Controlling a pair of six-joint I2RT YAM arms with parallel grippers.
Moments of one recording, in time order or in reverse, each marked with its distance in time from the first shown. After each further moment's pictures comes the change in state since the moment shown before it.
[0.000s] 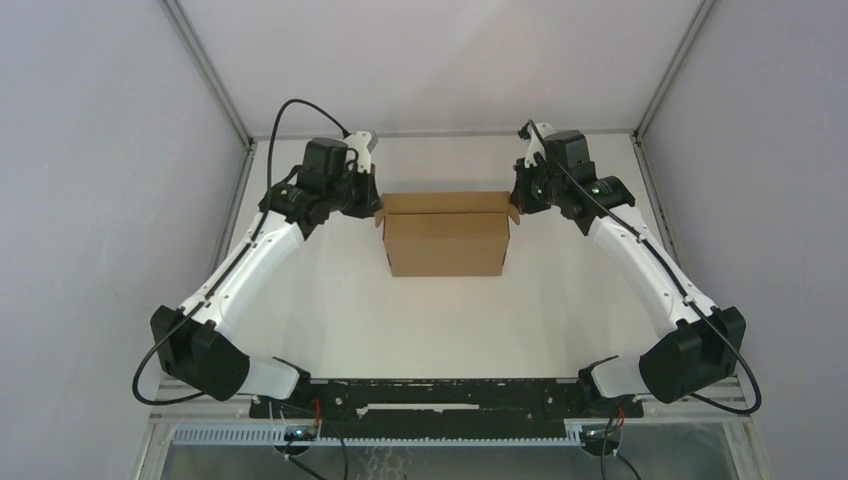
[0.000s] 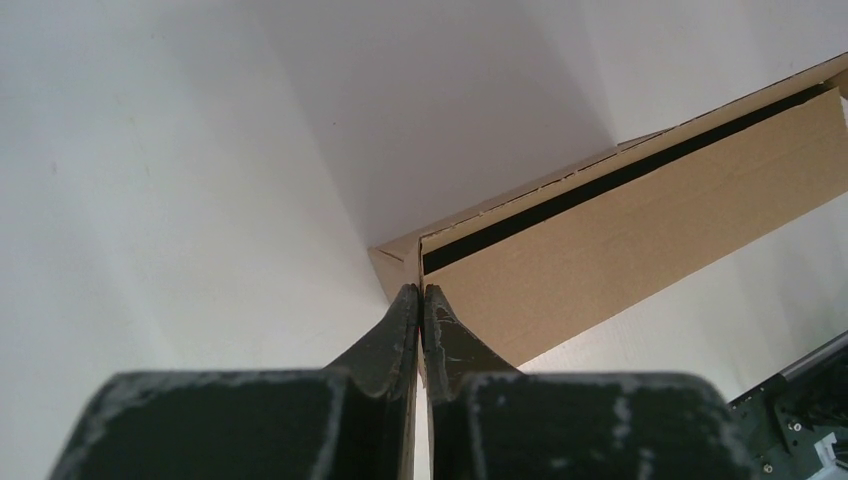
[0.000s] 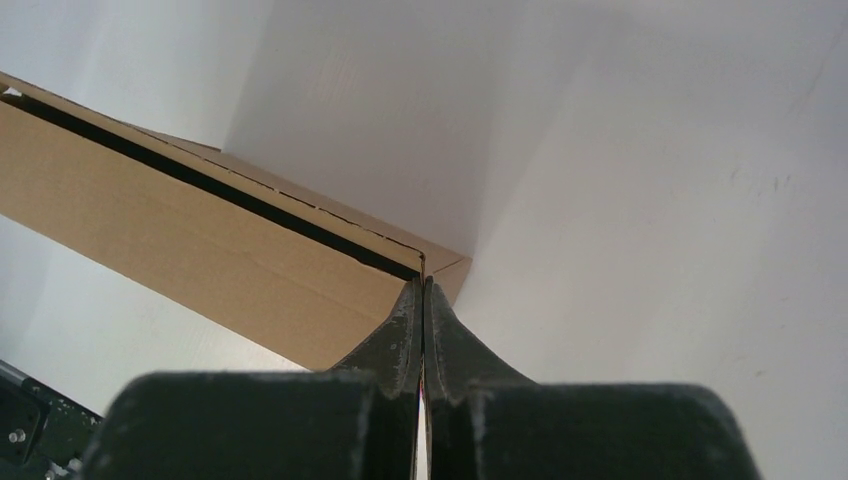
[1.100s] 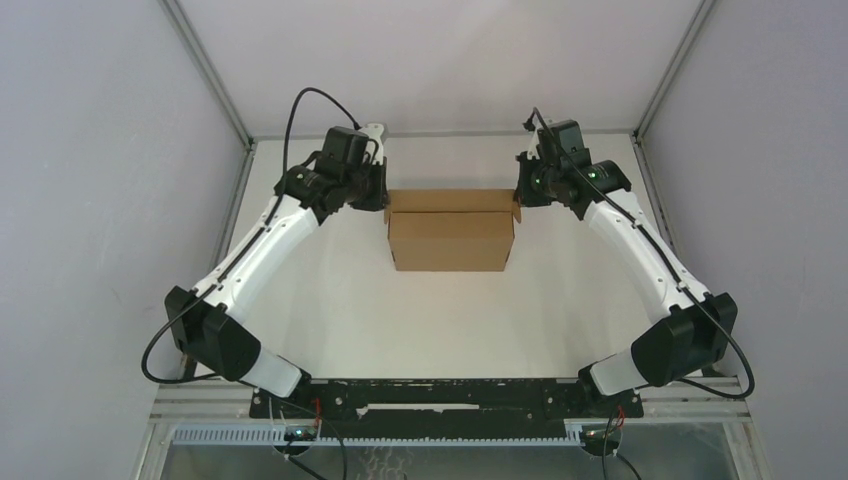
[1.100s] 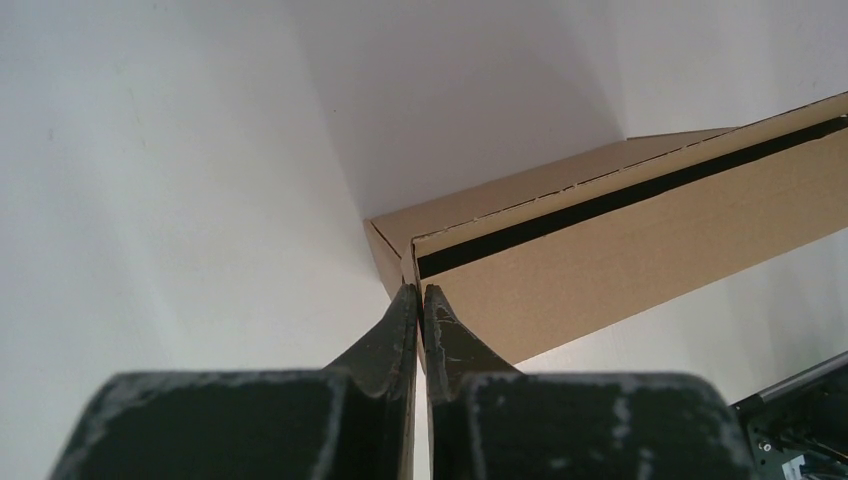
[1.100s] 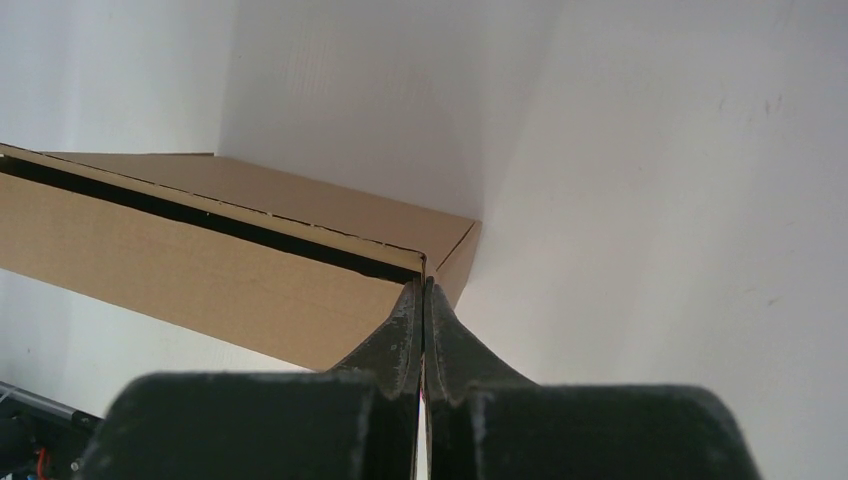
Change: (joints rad) left arm -0.075 0.108 0.164 -0.127 -0.114 -0.090; right arm 0.007 0.080 0.131 -0.149 0.101 0.131
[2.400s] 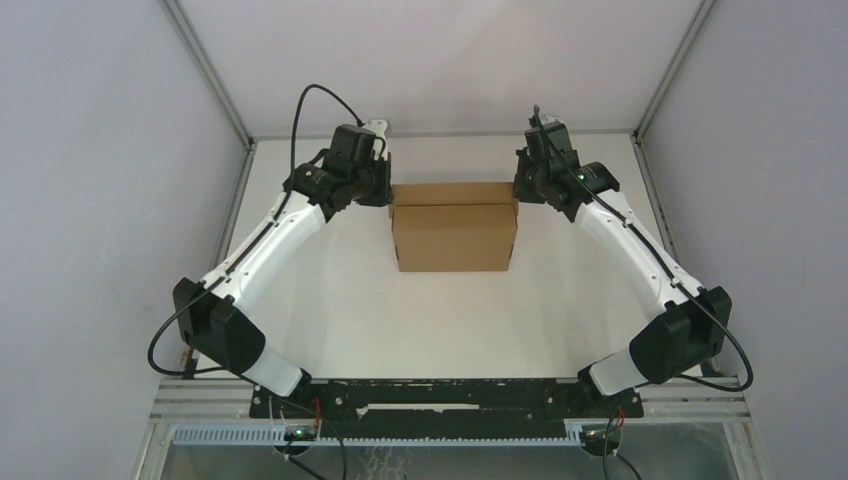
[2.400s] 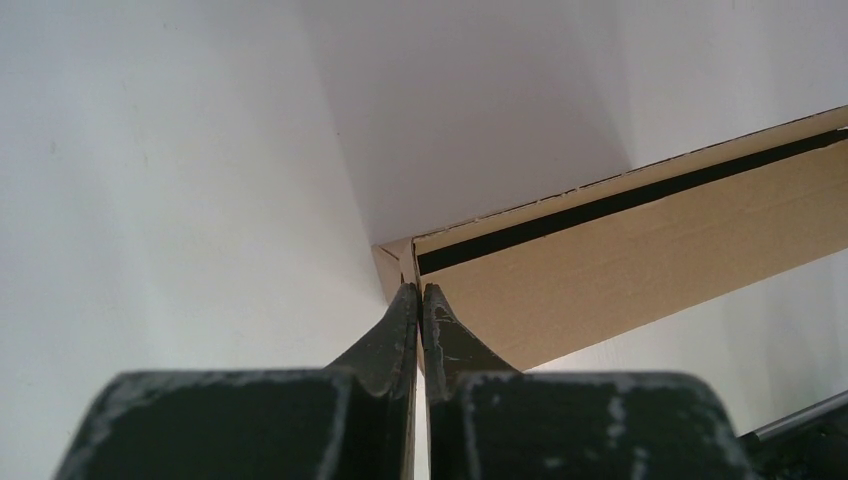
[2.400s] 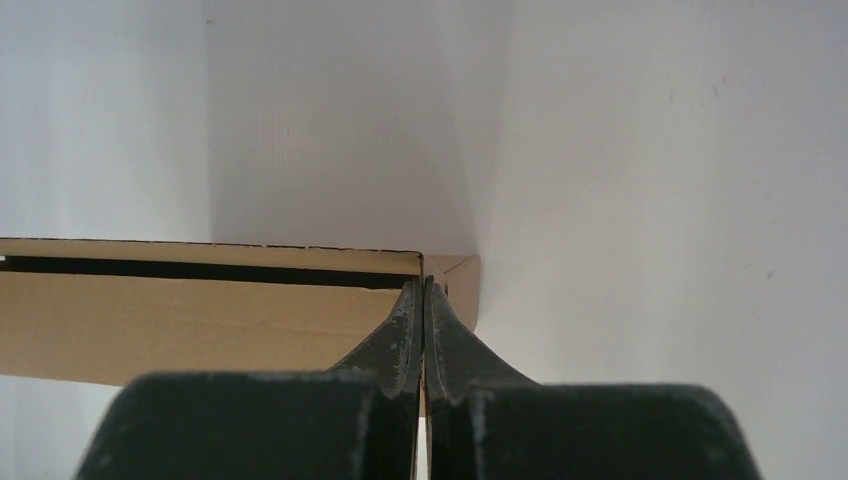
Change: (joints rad) left arm -0.017 0.042 0.016 0.037 -0.048 -0.040; right arm 0.046 0.022 -0.004 0.045 0.197 0.172
